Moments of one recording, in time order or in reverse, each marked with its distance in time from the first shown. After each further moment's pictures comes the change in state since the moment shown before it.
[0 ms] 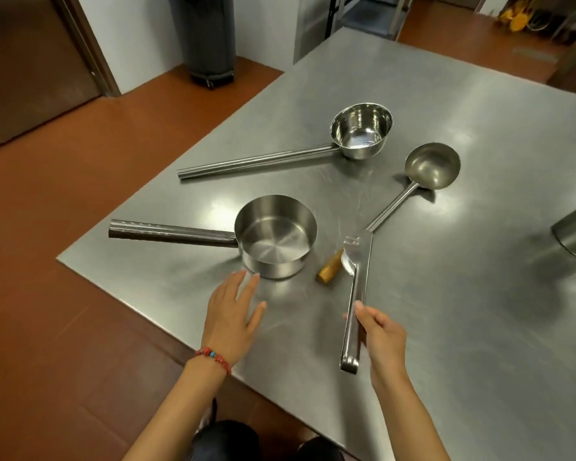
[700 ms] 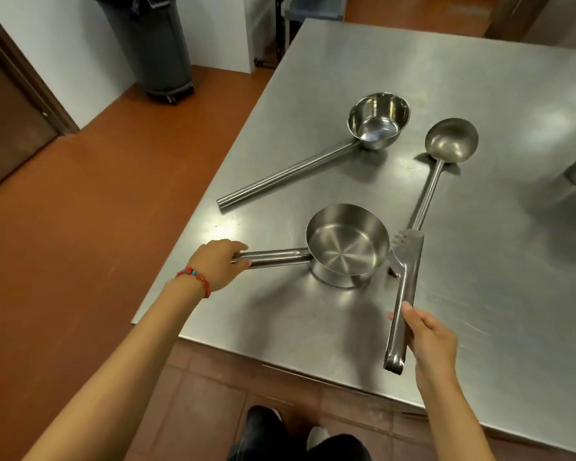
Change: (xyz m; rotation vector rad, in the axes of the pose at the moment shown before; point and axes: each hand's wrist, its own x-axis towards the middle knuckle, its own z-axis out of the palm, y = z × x) left_hand 0.137 -0.163 -0.154 0.186 -0.358 0.127; right_hand -0.075 0.013 0.125 0.138 0.328 -0.024
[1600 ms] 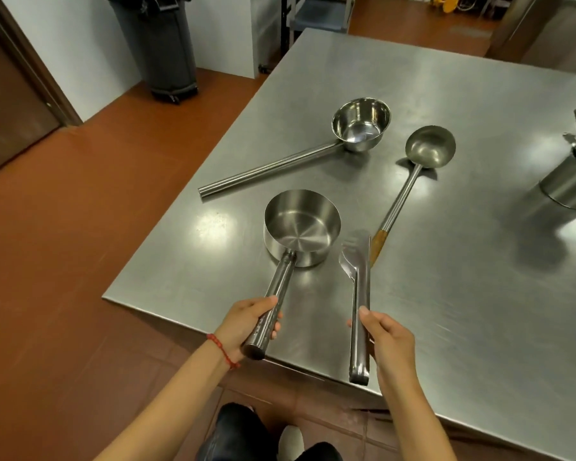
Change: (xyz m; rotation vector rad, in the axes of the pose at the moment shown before) left_hand -0.079 0.105 0.104 -1.572 -0.150 -0.458; right_hand -0.015 0.001 -0.032 -0.074 -0.221 0.011
